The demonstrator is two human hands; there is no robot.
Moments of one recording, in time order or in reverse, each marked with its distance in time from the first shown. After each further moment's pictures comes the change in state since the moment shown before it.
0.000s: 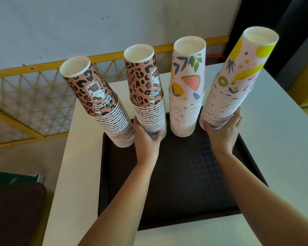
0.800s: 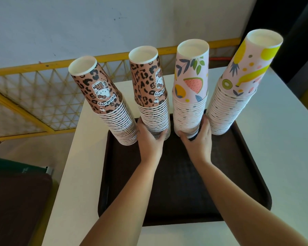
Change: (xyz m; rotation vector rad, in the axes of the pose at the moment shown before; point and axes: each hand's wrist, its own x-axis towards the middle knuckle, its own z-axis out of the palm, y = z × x) left_hand -0.001 0.005 0.006 -0.017 0.065 -0.048; right_hand -0.044 -0.017 0.030 0.037 -0.293 -0.144
